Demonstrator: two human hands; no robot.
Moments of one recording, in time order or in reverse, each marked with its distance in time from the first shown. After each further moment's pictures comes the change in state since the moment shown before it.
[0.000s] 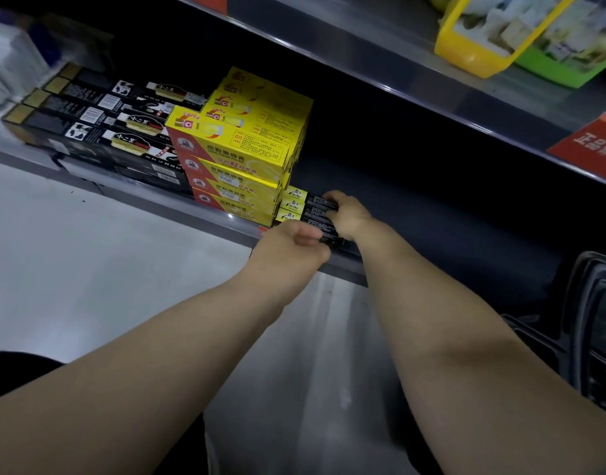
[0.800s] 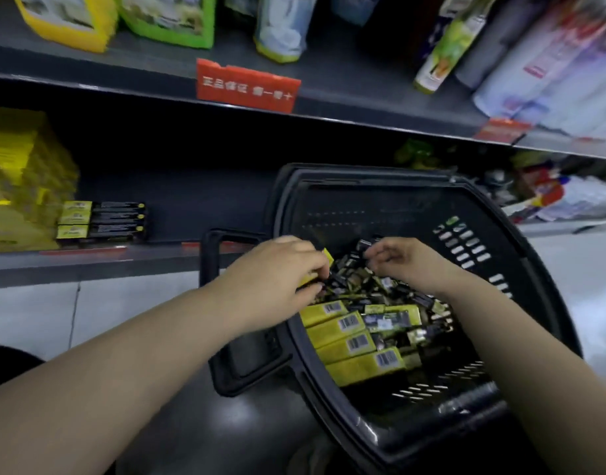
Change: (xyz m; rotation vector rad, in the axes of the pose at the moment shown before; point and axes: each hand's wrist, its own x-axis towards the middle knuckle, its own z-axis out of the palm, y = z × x) left_hand -0.106 0.018 0.203 0.965 -0.632 1.124; right_hand -0.351 0.276 -0.125 0.466 0.145 0.174
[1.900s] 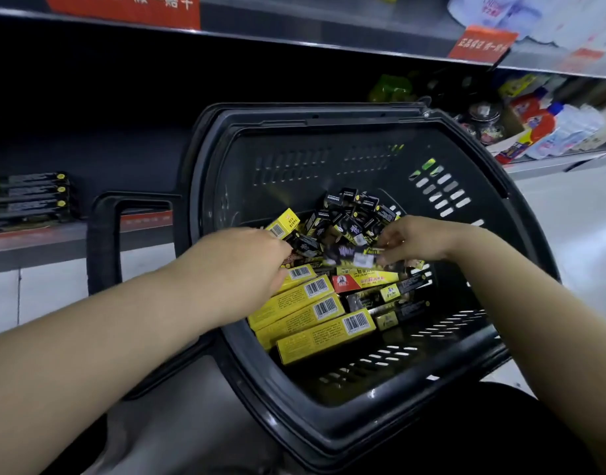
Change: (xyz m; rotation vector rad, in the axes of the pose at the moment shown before) left_hand 0.031 0.029 0.039 0.305 -0.282 -0.112; right_hand 0.010 0.098 -0.039 -0.240 -0.230 0.262
